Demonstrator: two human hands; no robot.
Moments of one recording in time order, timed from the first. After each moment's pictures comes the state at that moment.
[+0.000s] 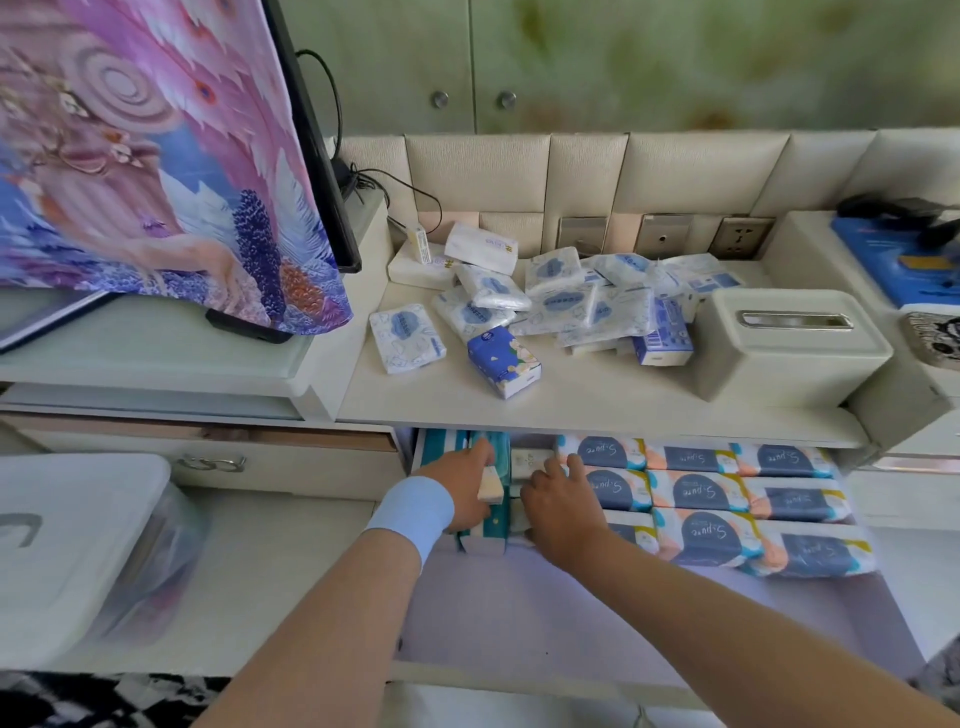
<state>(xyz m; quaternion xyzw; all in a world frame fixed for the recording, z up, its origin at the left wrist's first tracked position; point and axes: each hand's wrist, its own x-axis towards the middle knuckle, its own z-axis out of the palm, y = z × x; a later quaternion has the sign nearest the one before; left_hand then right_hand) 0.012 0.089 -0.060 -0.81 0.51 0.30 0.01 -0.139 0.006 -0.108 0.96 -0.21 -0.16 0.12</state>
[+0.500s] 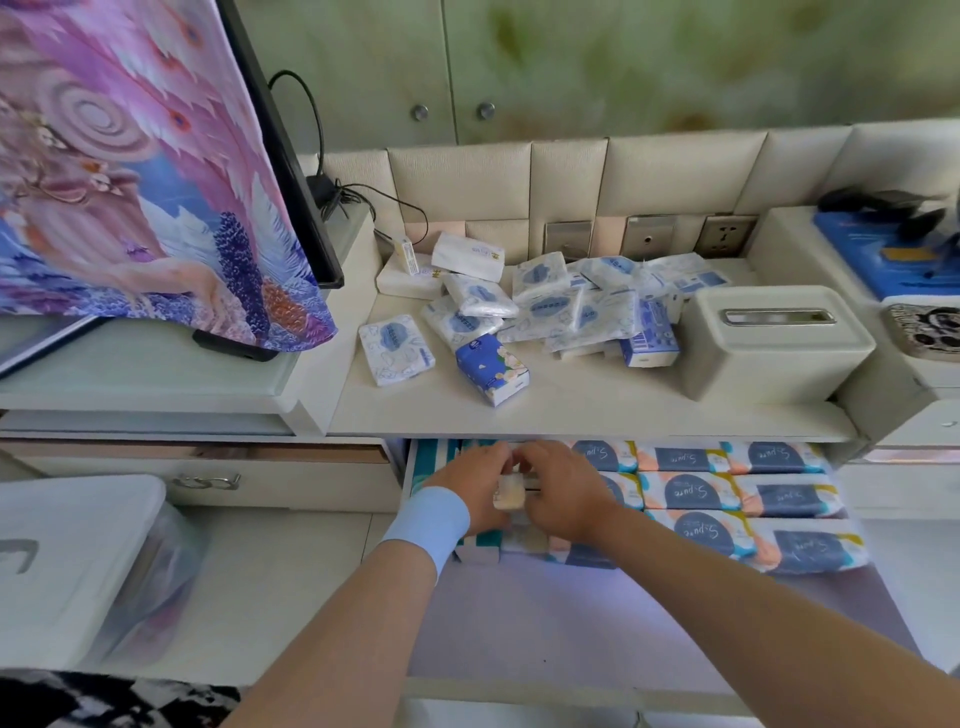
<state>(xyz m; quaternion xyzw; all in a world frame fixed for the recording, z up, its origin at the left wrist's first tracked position) -0.011 0.068 -0.055 -0.79 0.55 0.25 -0.03 -0.145 -0.022 -0.074 0.91 -0.29 0.01 -0.28</state>
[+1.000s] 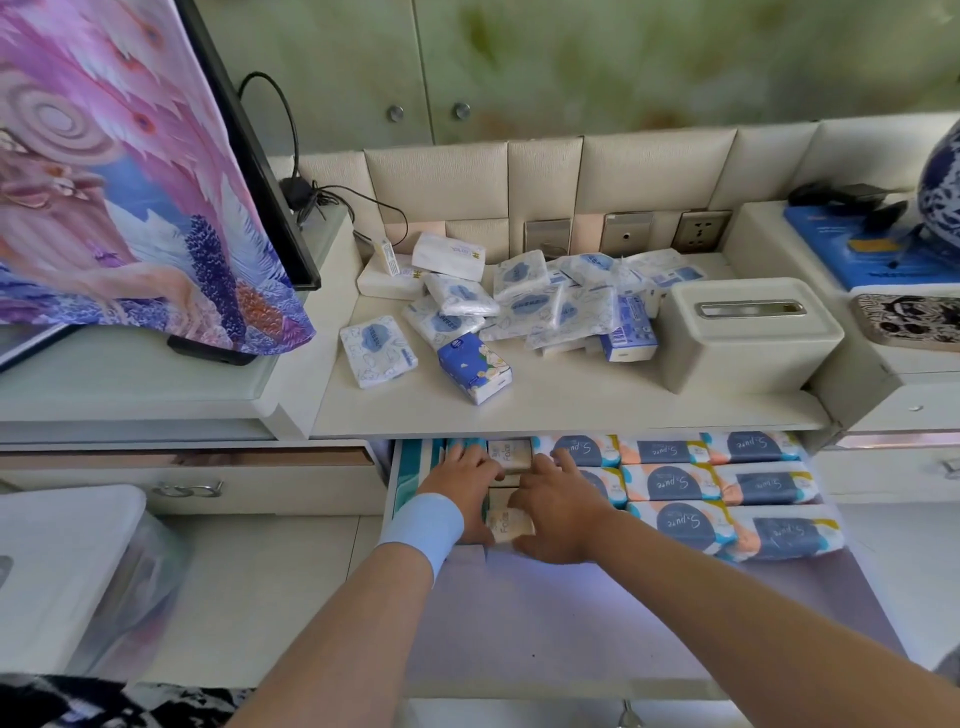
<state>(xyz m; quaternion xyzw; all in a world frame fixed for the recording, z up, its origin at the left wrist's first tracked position) -0.014 0.067 -0.077 -0.77 0.61 0.18 0.07 -0.165 -0.022 -0.089 0.98 -0.14 -0.11 -0.02</state>
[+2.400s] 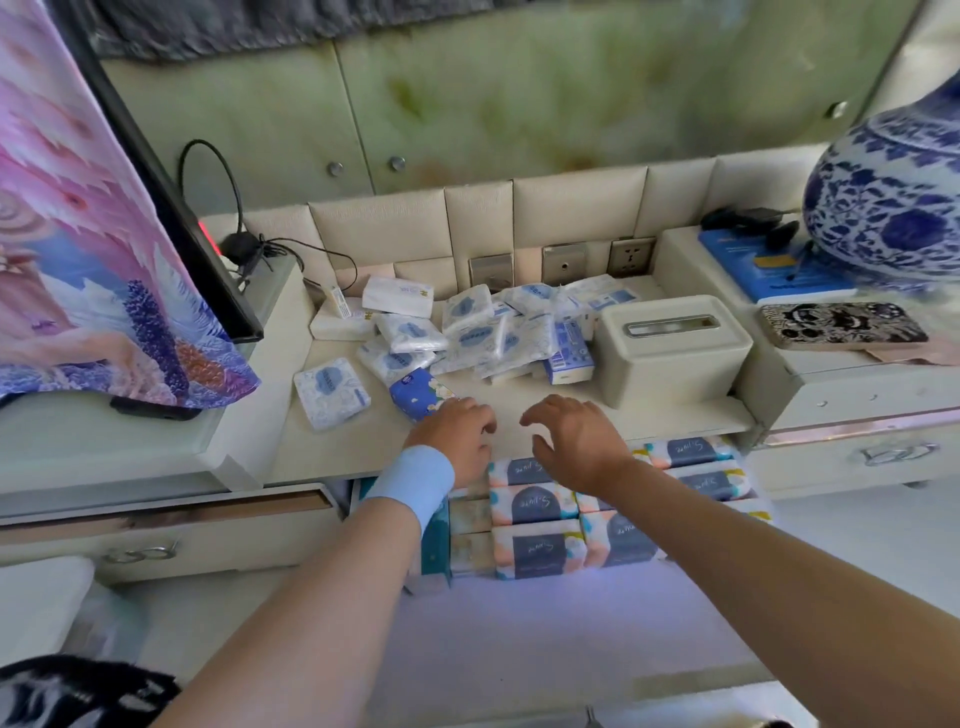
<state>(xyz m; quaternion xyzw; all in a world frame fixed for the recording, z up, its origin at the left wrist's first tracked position) -0.032 -0.005 0.001 -0.77 0.62 0.11 -0.03 -0.205 -0.095 -0.026 0.93 -0.31 0.14 -0.11</state>
